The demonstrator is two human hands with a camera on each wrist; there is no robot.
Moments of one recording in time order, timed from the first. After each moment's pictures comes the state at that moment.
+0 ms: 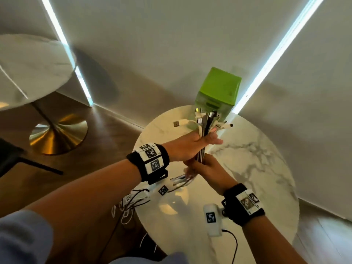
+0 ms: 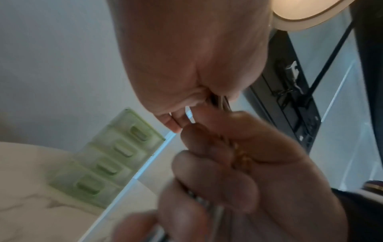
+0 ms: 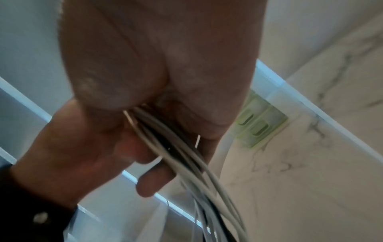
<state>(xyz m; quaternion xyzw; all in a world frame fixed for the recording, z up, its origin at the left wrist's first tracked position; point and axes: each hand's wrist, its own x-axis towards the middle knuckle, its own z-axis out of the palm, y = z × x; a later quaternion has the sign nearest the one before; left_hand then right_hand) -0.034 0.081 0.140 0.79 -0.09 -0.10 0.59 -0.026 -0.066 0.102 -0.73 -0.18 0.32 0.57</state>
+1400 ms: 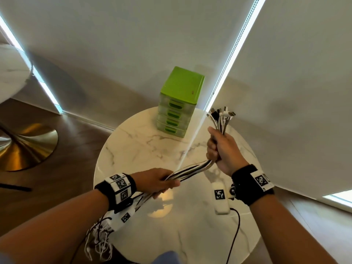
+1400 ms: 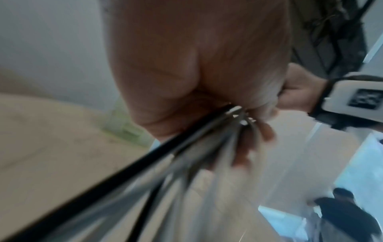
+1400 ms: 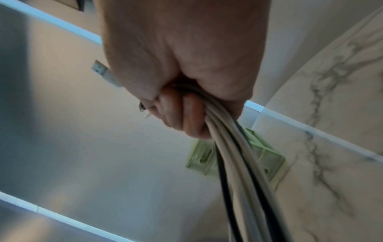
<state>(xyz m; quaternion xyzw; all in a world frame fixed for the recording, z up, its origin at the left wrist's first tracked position) -0.037 0.039 0.046 0.81 -0.08 -0.32 0.49 0.069 -0.170 0.142 -0.65 0.07 0.22 0.73</state>
